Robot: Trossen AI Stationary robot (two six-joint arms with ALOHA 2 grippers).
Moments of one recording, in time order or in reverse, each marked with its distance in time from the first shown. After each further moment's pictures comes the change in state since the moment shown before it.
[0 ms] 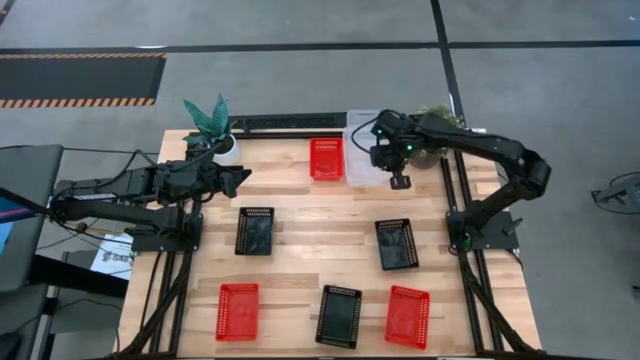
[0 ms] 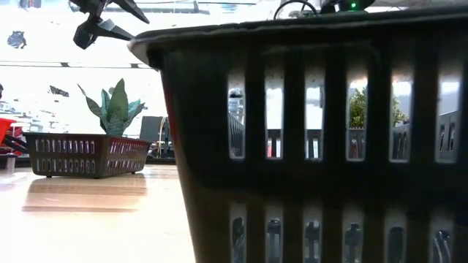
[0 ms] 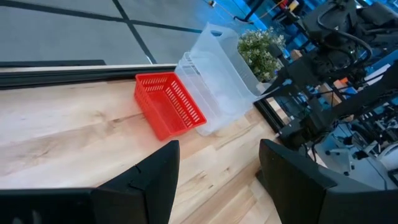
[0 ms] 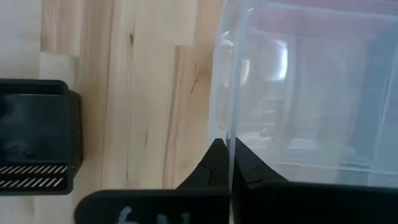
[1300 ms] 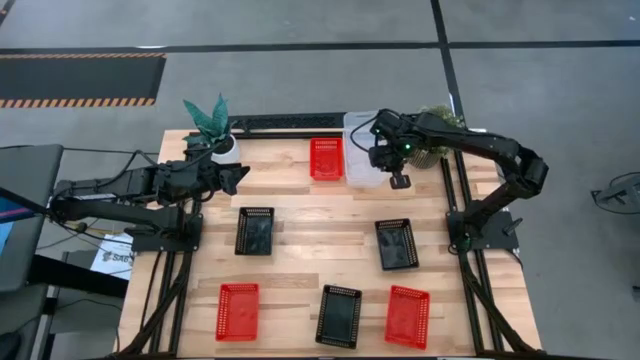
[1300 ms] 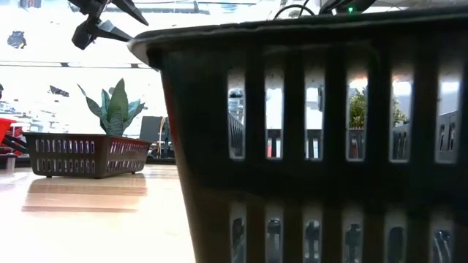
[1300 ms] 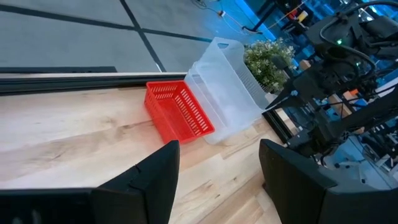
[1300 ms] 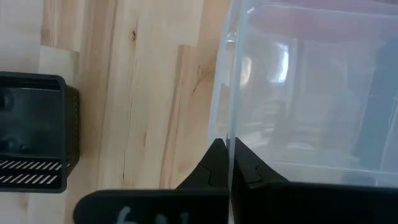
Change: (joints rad) left arm 0.000 0.000 0.000 -0.008 -0.054 -0.018; right arm -0.020 0.027 0.000 0.006 -0.024 -0.054
